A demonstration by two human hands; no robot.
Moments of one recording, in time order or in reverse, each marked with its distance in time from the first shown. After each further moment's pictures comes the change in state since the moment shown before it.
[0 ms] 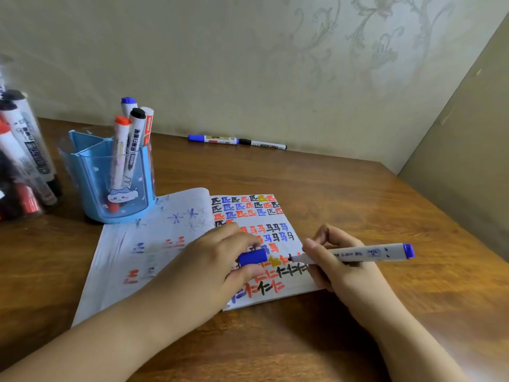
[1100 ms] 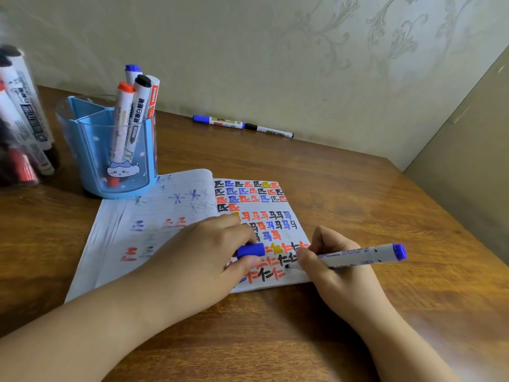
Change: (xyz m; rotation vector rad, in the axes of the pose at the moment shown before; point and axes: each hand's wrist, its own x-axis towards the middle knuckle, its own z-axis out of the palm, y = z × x) left_hand -0.007 -0.004 0.000 0.088 -0.084 -0.054; right_hand -0.006 0.007 0.008 -0.248 -0.040 -0.132
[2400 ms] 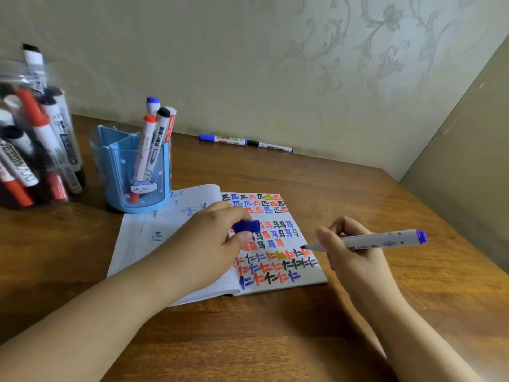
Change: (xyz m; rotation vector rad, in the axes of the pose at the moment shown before) left_hand 0.008 0.004 -0.023 -0.098 0.056 -0.132; right_hand 0.006 -0.011 -0.009 0.122 0.238 0.021
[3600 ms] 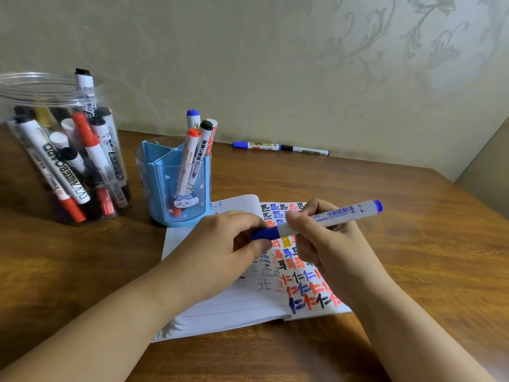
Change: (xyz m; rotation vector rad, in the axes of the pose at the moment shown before) left_hand -0.004 -0.030 -0.030 -0.146 0.064 0.038; right_hand 0.028 -0.029 0.078 0.476 -0.383 0.114
